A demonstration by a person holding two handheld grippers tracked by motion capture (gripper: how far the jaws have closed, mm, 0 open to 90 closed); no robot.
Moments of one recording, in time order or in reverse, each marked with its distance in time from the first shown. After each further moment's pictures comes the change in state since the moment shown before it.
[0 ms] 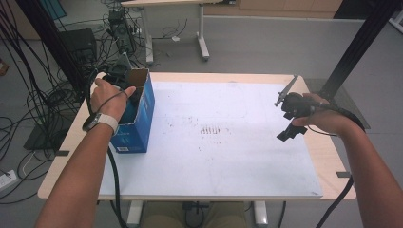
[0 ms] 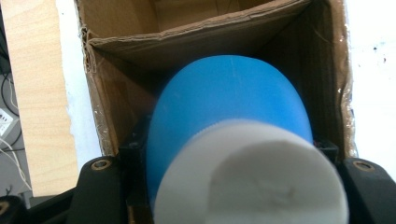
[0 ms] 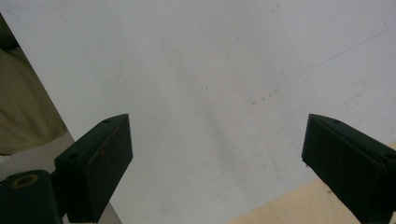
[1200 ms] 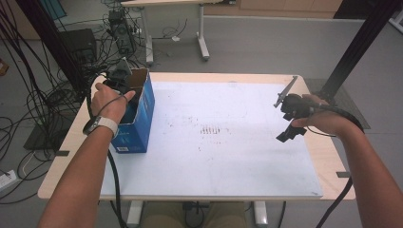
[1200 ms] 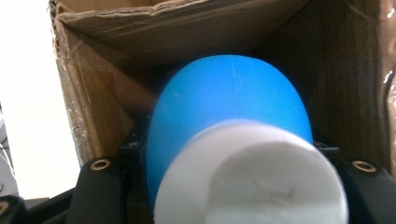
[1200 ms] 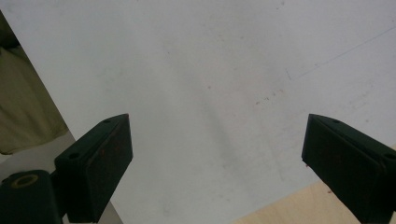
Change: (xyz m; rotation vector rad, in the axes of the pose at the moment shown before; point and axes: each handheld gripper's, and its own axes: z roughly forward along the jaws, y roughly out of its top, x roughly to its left) left arm 0.005 -0.003 0.015 0.021 -0.018 0.006; right arm 0.001 -0.001 0.004 0.007 0.007 0.001
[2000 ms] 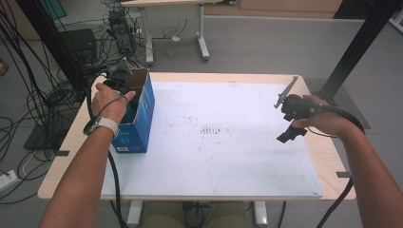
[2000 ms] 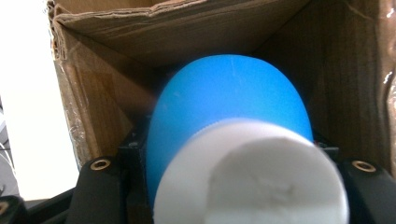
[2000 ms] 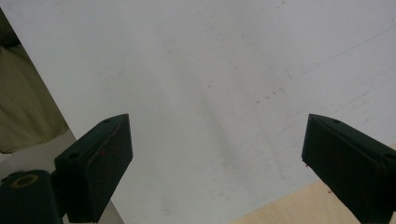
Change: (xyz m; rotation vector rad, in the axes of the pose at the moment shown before) left arm -0.001 0.000 0.001 -0.005 0.005 0.002; right arm 0.001 -0.001 -0.001 0.000 -0.002 -0.001
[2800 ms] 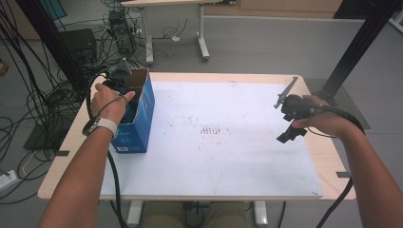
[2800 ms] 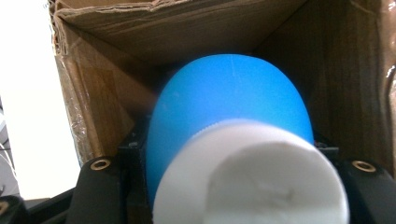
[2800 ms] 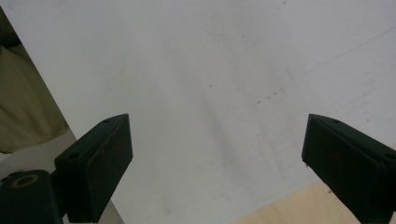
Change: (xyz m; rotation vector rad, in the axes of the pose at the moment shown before) left arm 0.001 -0.002 0.000 -0.003 -0.002 0.003; right arm 0.001 0.000 0.000 -0.003 0.001 -0.004
